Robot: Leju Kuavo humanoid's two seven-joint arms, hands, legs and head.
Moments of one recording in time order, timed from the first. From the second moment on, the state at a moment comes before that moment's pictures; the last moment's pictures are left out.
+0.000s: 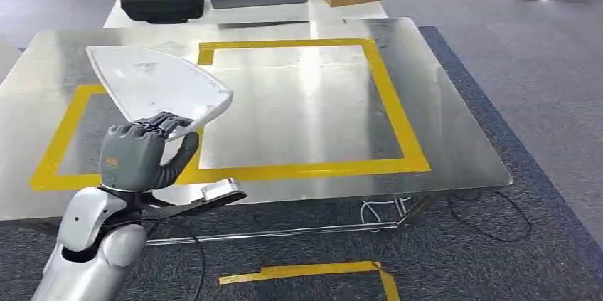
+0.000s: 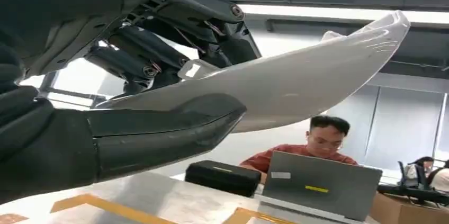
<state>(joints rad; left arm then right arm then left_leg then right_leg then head) -0.28 -0.12 -0.30 -1.64 -1.28 0.35 -0.27 -0.10 0.23 -0.86 -0.22 1.51 -0.21 -0.20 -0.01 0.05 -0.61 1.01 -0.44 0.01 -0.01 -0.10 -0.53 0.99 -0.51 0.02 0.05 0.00</state>
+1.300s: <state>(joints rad) -0.29 -0.15 -0.30 -1.66 -1.28 0.26 -0.27 -0.09 0.22 -1.07 -0.22 1.33 -0.09 0.19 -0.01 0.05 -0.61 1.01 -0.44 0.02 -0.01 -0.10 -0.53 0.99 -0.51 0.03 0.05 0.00</state>
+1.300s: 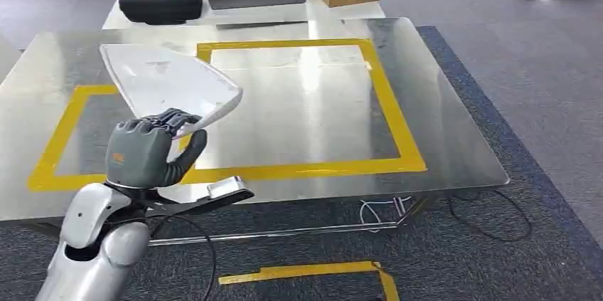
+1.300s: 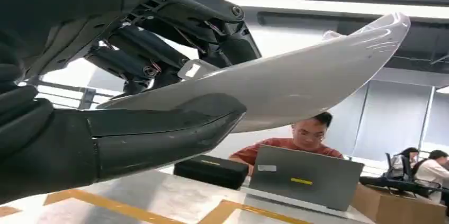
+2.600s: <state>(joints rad) -0.49 -0.08 0.01 -0.91 -1.50 0.50 -0.22 -0.09 0.22 -1.05 -0.22 1.43 -0.02 0.12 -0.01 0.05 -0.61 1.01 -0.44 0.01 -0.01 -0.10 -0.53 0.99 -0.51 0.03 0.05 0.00</state>
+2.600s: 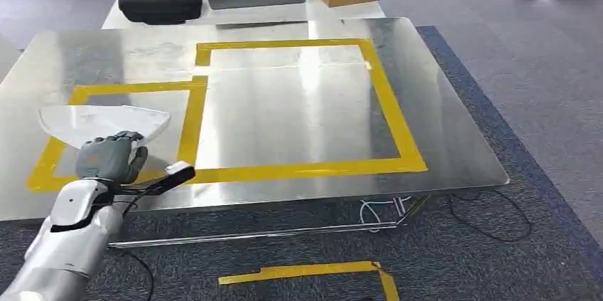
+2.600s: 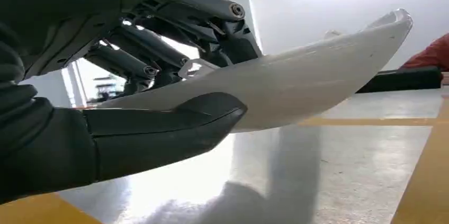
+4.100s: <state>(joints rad) -0.49 0.06 -0.15 -0.89 -1.16 0.70 -0.41 -0.08 0.21 -1.03 -0.21 1.44 -0.05 0.14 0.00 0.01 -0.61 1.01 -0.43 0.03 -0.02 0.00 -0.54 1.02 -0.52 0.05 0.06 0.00</state>
